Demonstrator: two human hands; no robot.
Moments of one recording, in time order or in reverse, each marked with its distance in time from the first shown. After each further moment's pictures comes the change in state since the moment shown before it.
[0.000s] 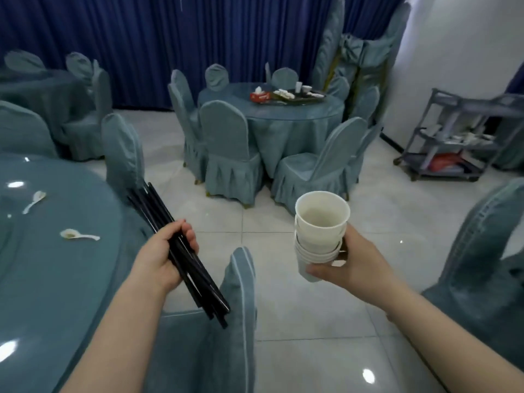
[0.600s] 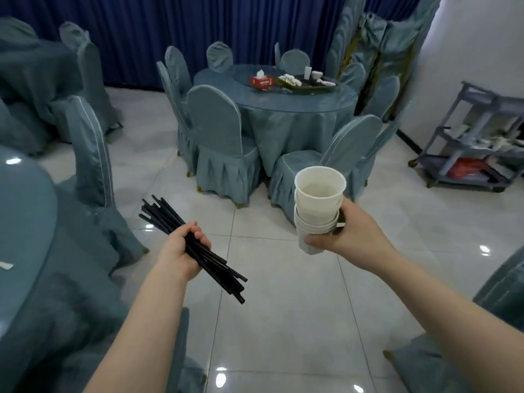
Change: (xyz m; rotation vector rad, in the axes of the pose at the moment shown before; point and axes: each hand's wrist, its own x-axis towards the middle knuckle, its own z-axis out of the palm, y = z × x) left_hand 0.221 -0.084 0.125 -0.185 0.168 -0.076; right_hand 0.225 0.137 -0.085 -0.005 -0.046 0.026
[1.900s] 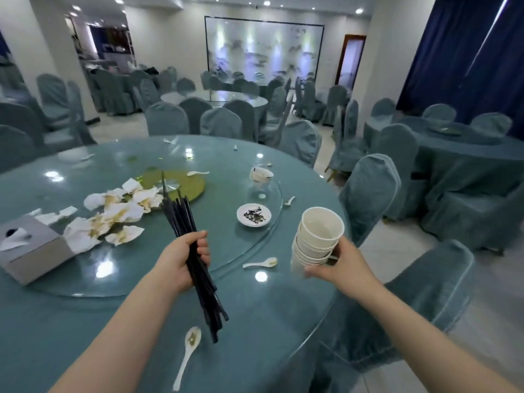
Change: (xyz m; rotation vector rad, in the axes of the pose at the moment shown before) left_hand 0.116 0.529 -0.130 -0.517 0.701 1.010; right_hand 0.562 -0.351 0.651 0.386 -1.263 -0.722
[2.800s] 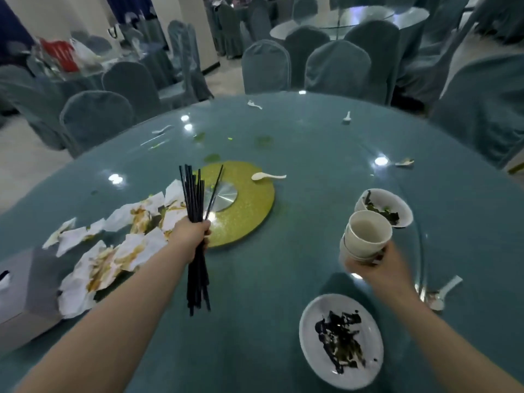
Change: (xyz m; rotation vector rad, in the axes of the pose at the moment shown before) left_hand 0.477 0.192 -0.060 0.700 0.834 0.245; right_hand 0.546 0.181 0.172 0.167 -0.214 0.140
